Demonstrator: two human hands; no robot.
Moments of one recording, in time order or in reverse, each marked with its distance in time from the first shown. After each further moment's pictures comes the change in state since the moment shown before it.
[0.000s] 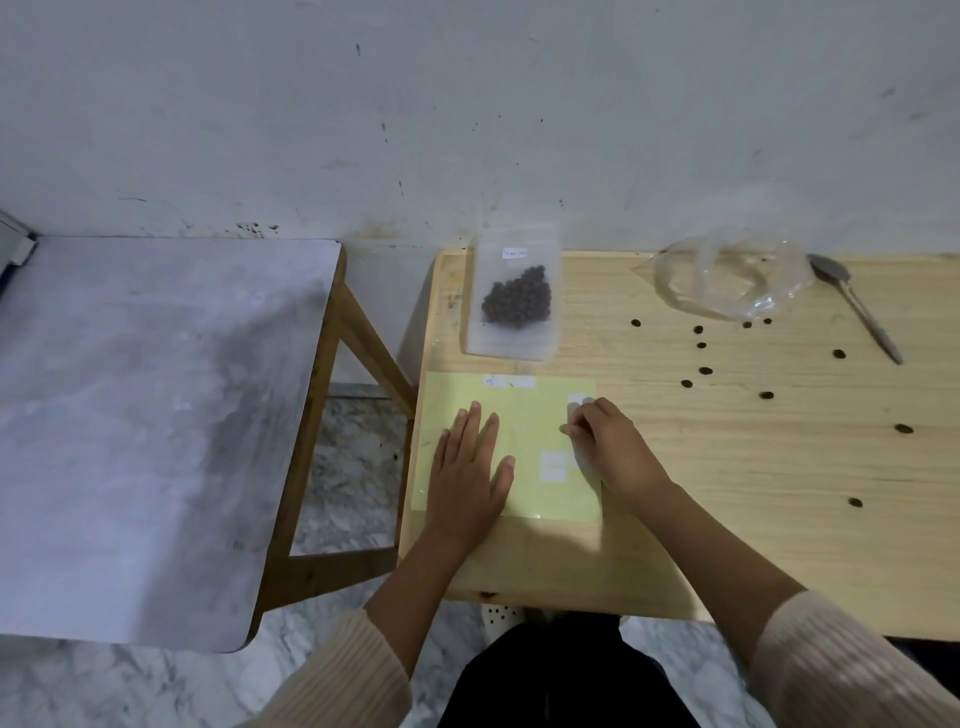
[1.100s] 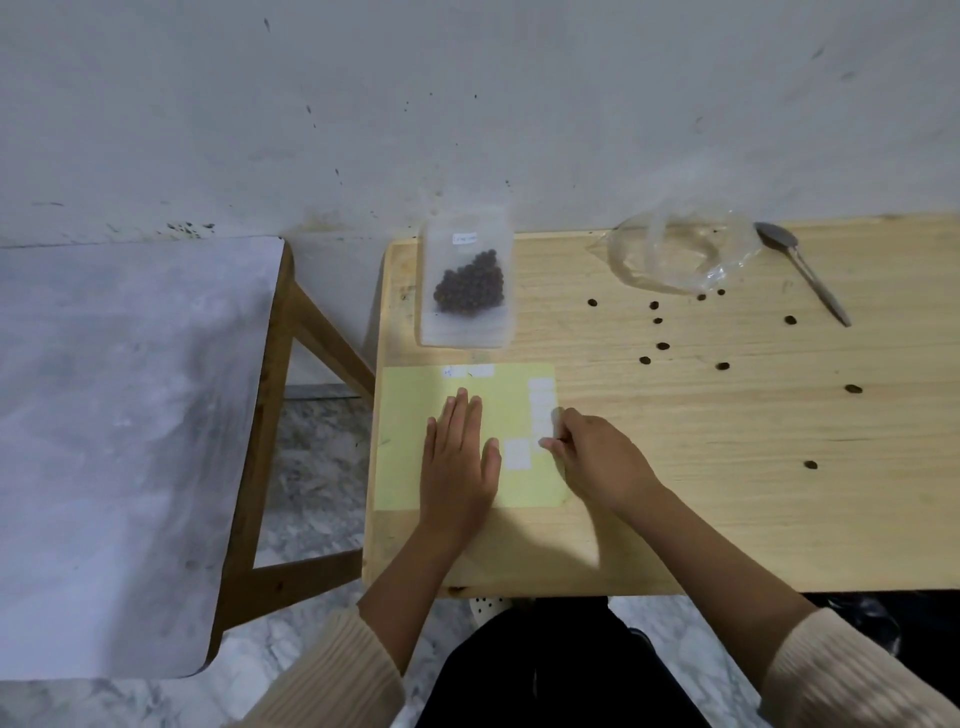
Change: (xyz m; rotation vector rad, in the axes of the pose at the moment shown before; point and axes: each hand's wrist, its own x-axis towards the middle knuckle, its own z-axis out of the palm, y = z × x) left_hand 0.008 0.031 0.012 -0.105 0.049 -0.012; right_hand -0.031 0.012 -0.014 -0.103 -0.115 0.118
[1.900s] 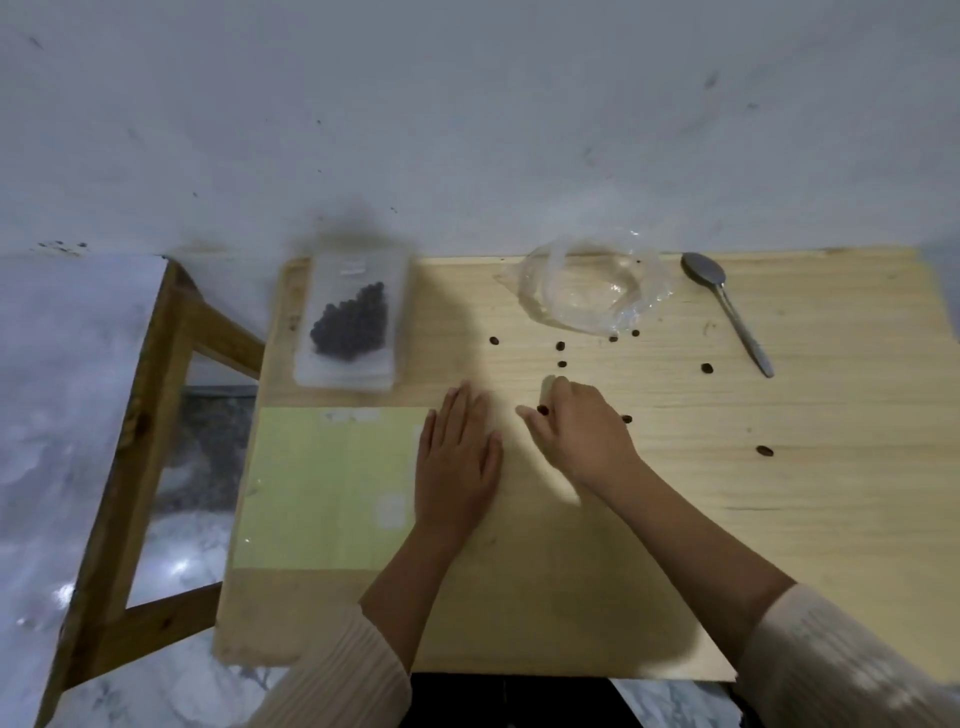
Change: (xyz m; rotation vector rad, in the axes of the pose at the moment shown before) left_hand 0.066 0.111 0.067 0.115 -0.009 0.026; right_hand 0.065 0.098 -0.082 -0.119 0.065 -0.019
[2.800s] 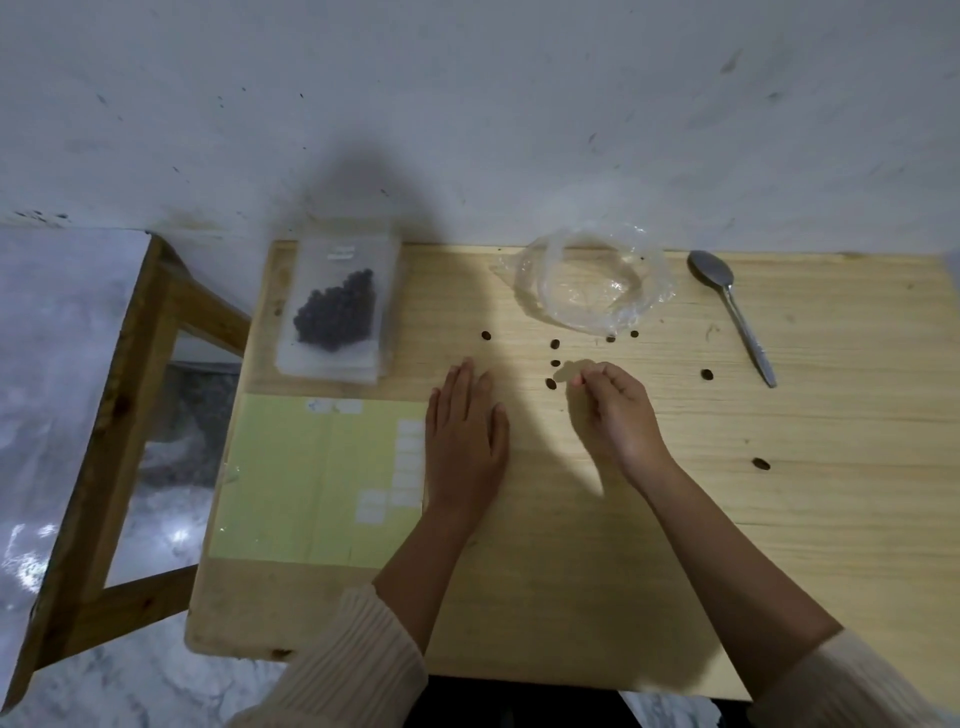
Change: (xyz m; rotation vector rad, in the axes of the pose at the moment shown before) left_hand 0.023 0.029 0.014 -0.075 0.086 -0.127; right_hand 0.002 0.016 -0.037 1.189 0.061 0.384
